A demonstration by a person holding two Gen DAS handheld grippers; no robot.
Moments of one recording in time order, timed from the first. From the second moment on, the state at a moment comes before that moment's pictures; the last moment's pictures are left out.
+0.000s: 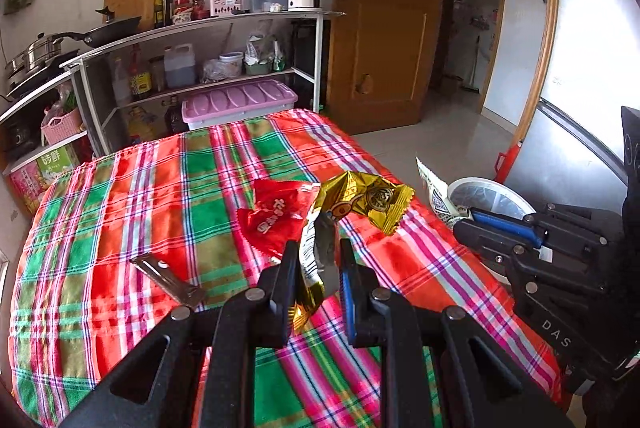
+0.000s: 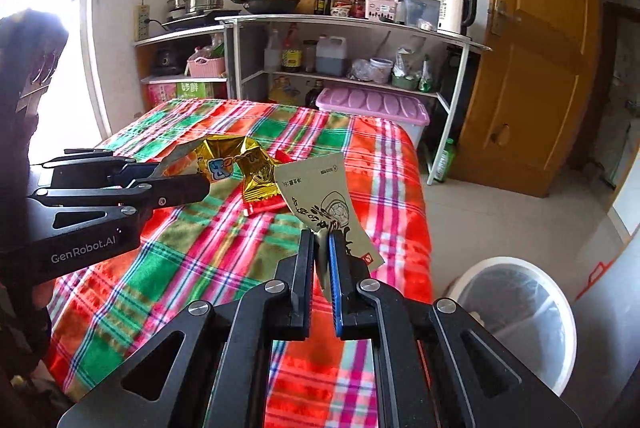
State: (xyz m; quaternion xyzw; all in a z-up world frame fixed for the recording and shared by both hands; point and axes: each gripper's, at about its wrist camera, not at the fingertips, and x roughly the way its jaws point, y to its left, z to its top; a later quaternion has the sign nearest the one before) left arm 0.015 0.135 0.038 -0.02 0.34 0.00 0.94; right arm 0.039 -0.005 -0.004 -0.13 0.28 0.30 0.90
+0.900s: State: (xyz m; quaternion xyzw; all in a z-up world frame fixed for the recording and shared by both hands) left arm 0.089 -0.049 0.021 0.04 0.36 -0.17 0.92; right arm 0.071 -0.195 -0.027 -0.05 0.34 0.10 0.93
